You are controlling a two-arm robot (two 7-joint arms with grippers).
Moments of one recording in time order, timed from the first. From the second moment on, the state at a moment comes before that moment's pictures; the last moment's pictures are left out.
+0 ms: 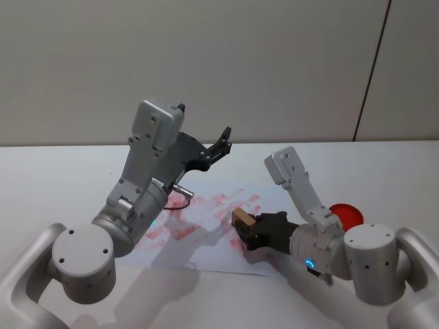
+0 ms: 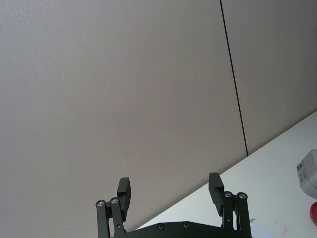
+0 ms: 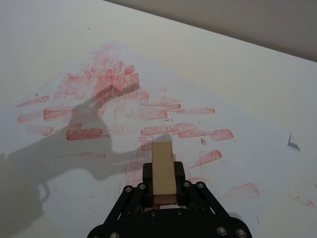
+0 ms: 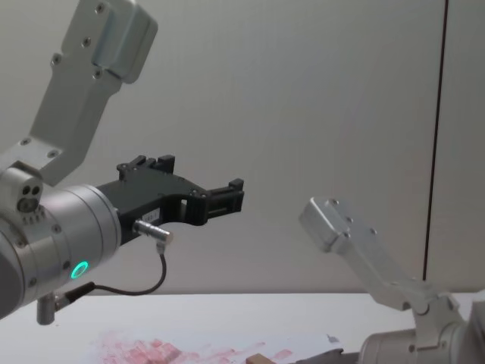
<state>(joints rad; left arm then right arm) -0.24 0.38 0.45 -1.63 -0.20 0.01 -0.01 0.30 0.07 -0.41 -1.30 0.07 0.49 0.36</state>
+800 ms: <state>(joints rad) -0.24 0.38 0.45 -1.63 -0.20 0.01 -0.01 0.29 0.08 -0.39 -1.36 0.17 0.43 0.32</state>
